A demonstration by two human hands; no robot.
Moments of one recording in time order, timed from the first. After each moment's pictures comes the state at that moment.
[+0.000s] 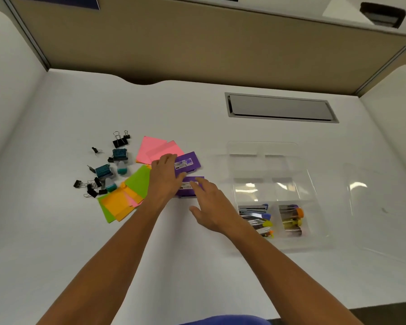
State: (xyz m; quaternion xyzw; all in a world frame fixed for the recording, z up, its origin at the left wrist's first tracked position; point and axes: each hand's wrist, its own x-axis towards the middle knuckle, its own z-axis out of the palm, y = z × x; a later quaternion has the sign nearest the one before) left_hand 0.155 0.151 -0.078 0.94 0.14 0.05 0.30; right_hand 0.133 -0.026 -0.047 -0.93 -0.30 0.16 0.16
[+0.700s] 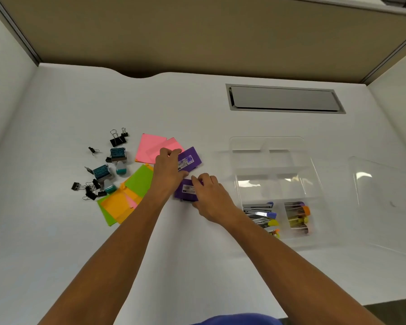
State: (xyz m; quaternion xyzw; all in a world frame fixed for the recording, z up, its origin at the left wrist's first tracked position) left_hand 0.175 0.154 -0.077 0.93 0.16 -0.01 0.34; right_hand 0.158 -0.013 -0.078 -0.94 -0.31 0.14 0.08
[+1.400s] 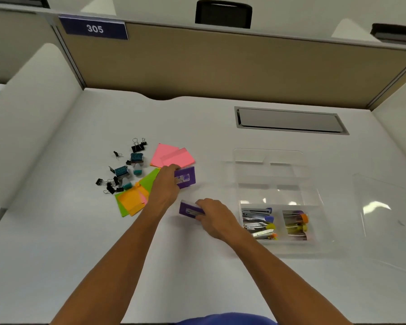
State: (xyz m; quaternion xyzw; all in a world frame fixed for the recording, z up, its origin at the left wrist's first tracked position) left_hand 0.117 0.152 -0.053 0.90 0.22 0.03 0.37; right_hand 0.109 -0.035 -0.043 -0.91 -0.27 0.23 0.20
